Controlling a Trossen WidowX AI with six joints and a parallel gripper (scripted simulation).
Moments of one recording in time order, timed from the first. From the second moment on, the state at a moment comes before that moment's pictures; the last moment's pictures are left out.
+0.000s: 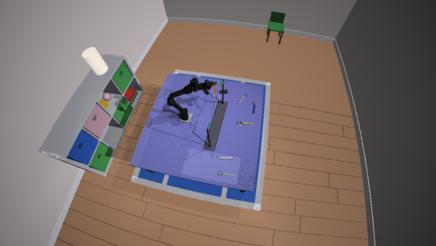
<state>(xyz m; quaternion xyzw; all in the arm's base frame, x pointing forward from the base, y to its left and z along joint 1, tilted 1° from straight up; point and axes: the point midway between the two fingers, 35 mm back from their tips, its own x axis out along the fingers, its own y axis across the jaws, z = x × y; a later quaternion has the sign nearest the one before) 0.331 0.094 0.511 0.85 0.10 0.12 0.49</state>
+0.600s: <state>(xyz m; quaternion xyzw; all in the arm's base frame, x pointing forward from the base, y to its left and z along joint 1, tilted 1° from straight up) 0.331 0.092 0.511 0.81 0.11 0.11 0.56</state>
